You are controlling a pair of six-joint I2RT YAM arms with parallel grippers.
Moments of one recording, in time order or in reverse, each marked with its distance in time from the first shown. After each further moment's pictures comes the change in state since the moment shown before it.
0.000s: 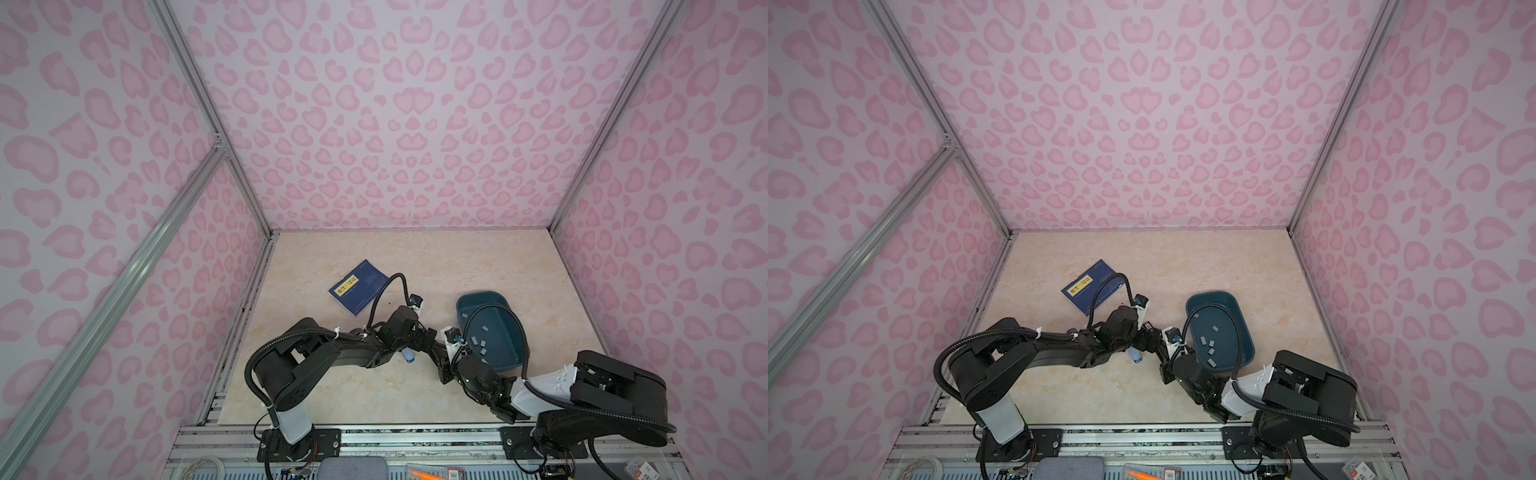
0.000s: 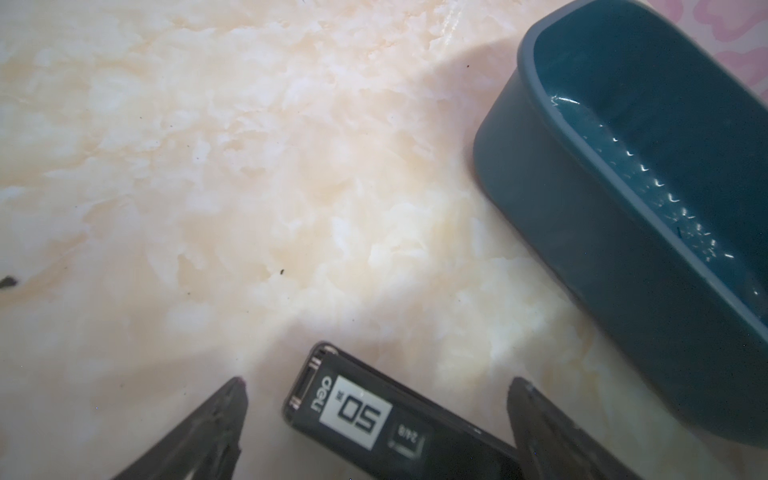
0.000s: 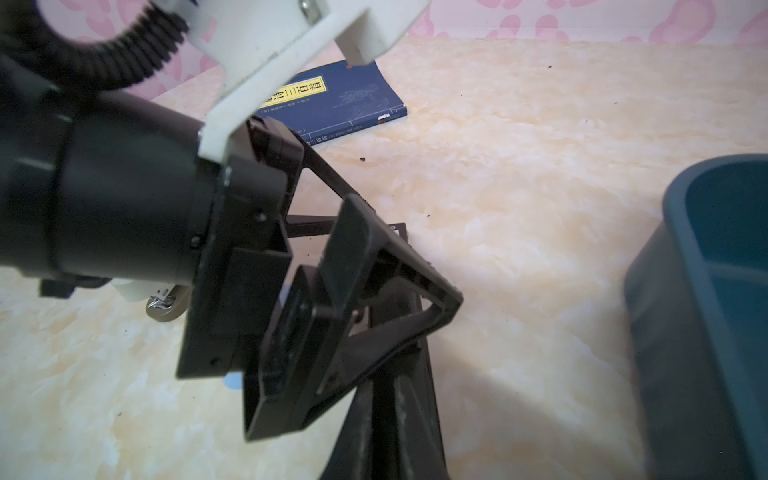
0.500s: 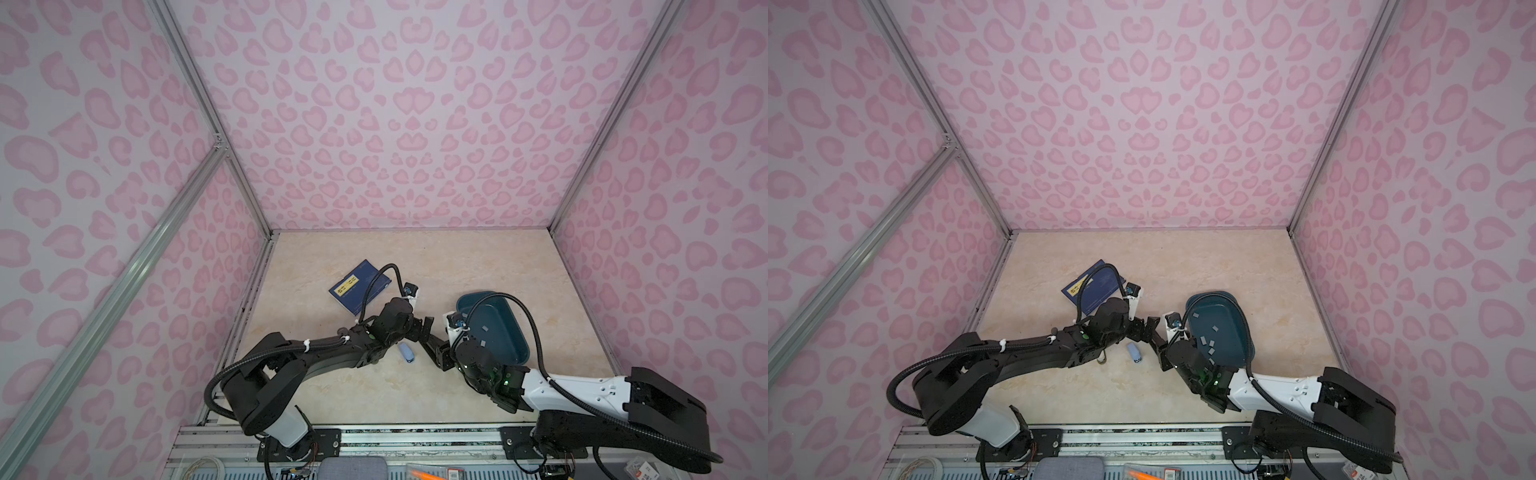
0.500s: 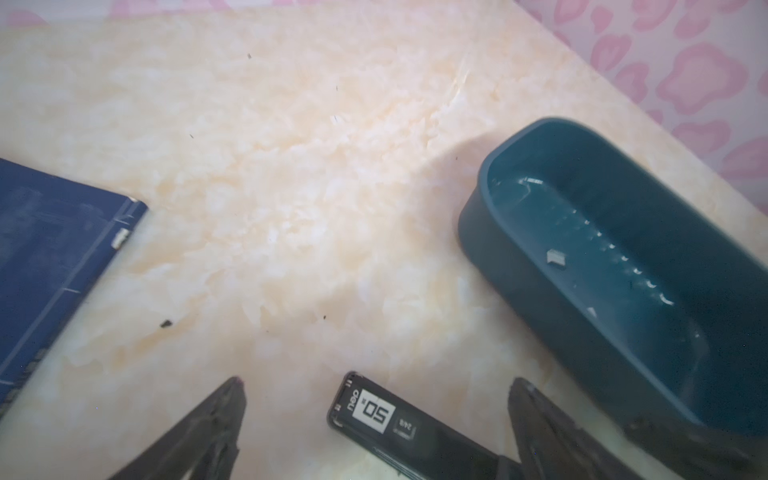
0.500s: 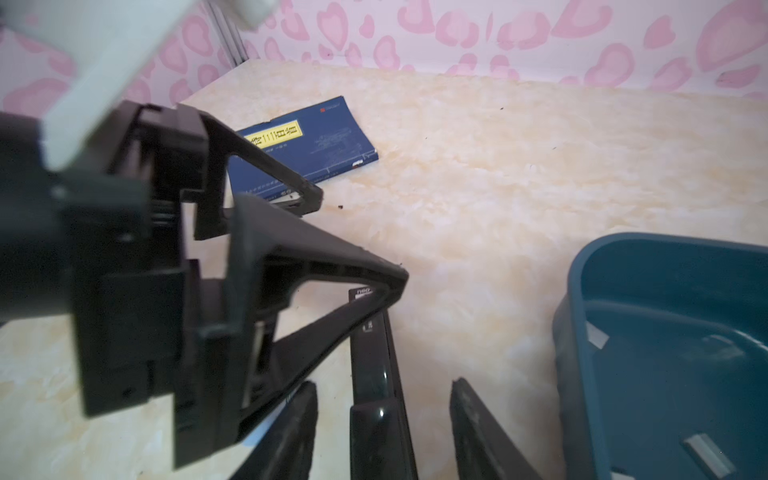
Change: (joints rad) left arm 0.013 -0.261 0.017 -0.134 -0.114 0.043; right arm -0.029 -0.266 0.224 -0.520 0.096 0.035
